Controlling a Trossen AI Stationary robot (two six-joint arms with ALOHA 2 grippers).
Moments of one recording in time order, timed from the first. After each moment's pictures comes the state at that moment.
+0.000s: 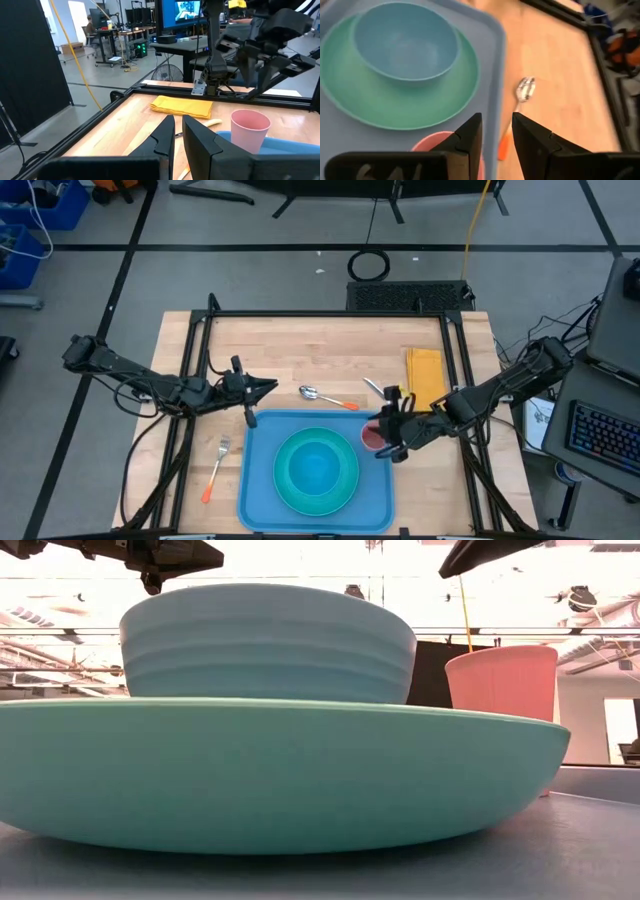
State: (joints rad) left arm -0.33 0.90 0.48 0.37 -0.64 -0.01; right arm 0.49 1.26 0.99 -0.51 0.51 0.02
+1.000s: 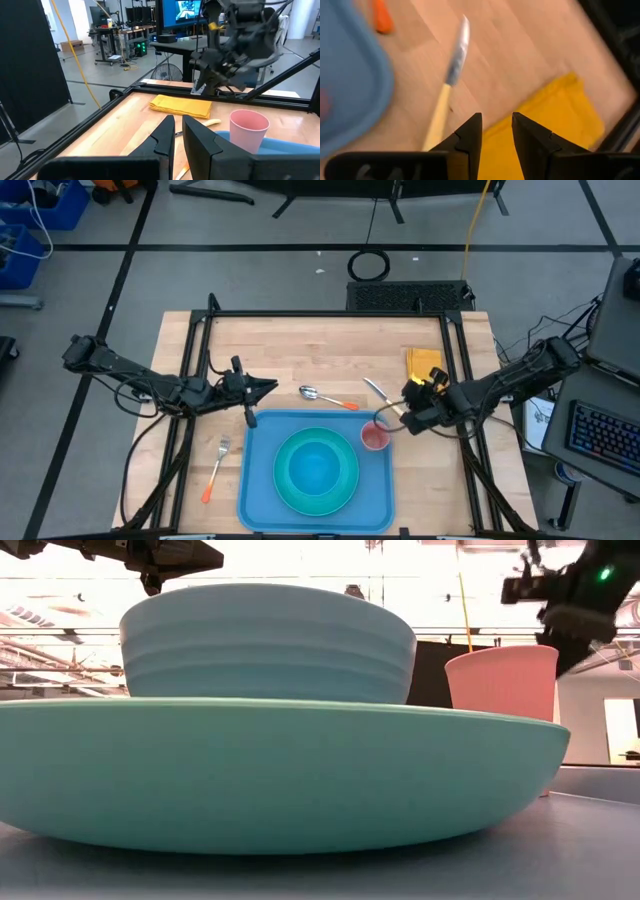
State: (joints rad) left arm -0.33 0.90 0.48 0.37 -0.64 -0.03; right arm 0.37 1.17 0.77 -1.10 0.62 0.88
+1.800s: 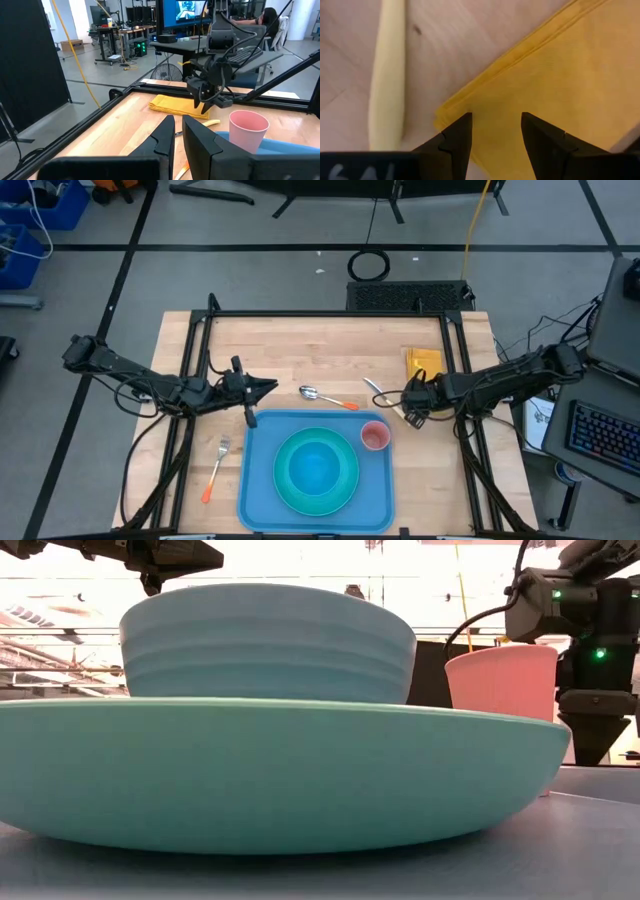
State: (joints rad) left arm -0.33 0.90 0.48 0.37 -0.64 -0.04; right arm 0.10 1.17 0.51 -0.91 0.23 0.79
